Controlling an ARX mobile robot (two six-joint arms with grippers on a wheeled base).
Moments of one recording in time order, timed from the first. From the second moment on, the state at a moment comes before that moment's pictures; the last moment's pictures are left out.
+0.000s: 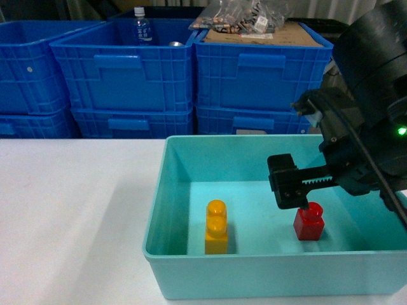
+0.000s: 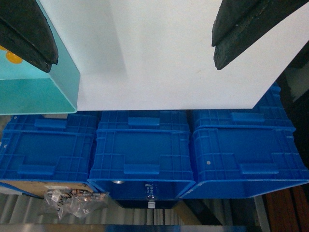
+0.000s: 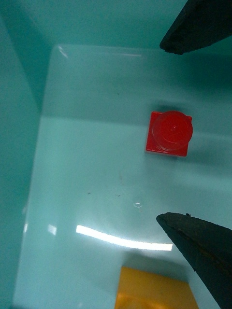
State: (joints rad) left arm 0.00 0.01 0.01 0.00 0.00 0.00; right arm 0.33 1.89 1.06 -0.09 0.15 0.12
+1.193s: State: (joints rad) left arm 0.00 0.01 0.01 0.00 0.00 0.00; right arm 0.33 2.09 1.11 -0.02 0.17 0.25
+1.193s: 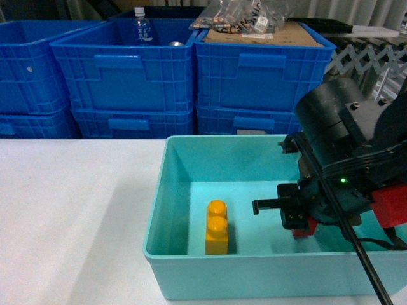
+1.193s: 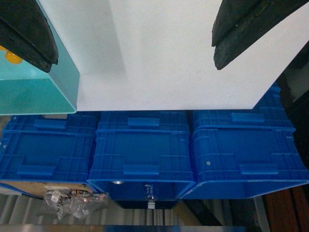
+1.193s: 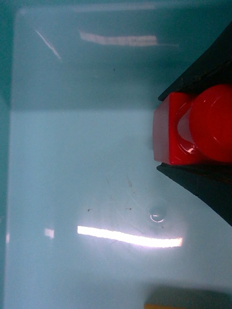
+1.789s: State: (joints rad) left arm 0.00 0.01 0.01 0.00 0.00 0.00; right arm 0.33 1.29 0.56 0.52 0.32 0.09
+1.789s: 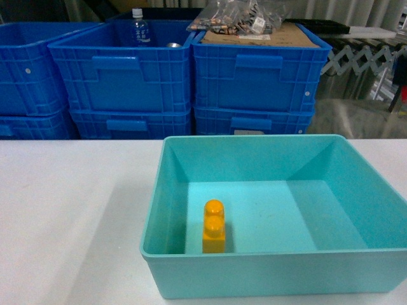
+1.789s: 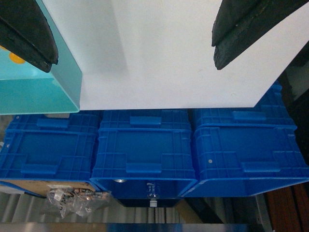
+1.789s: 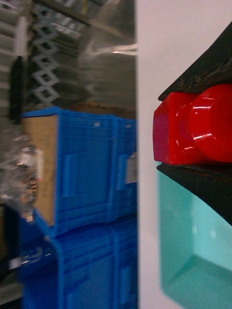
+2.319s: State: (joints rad) left arm 0.00 0.01 0.01 0.00 0.00 0.00; right arm 0.14 0.99 0.15 0.82 0.14 0.01
